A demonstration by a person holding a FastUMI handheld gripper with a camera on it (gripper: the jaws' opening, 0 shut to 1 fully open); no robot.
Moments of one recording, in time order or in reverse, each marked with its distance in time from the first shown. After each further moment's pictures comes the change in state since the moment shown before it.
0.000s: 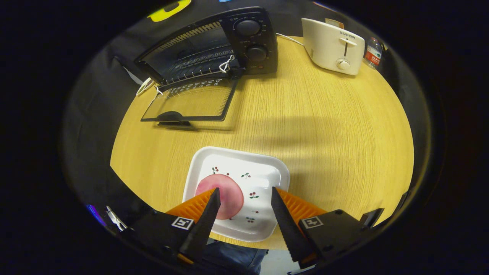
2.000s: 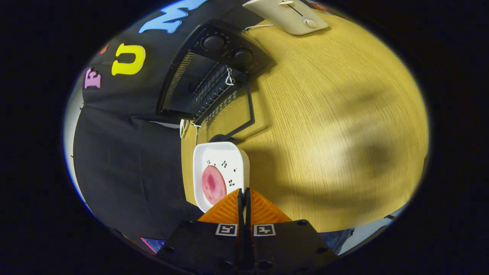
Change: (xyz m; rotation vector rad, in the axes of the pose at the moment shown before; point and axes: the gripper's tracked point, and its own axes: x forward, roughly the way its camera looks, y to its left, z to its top) arm -0.046 0.054 0.021 0.481 -0.089 0.451
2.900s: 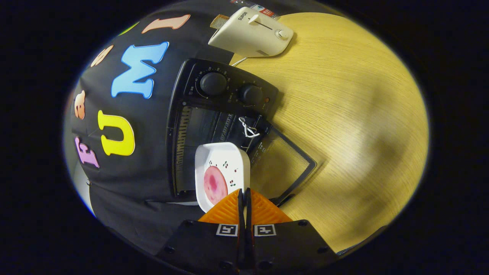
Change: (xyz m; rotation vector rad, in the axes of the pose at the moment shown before) arm 0.075 0.075 0.108 0.468 -0.497 0.083
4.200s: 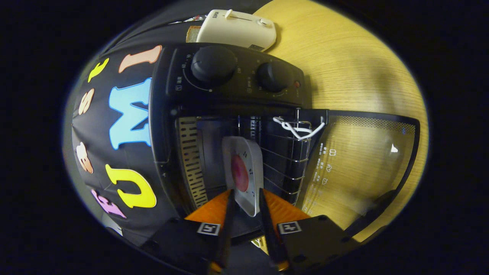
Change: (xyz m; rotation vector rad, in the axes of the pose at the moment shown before) arm 0.089 0.072 0.019 0.241 -0.216 0.151
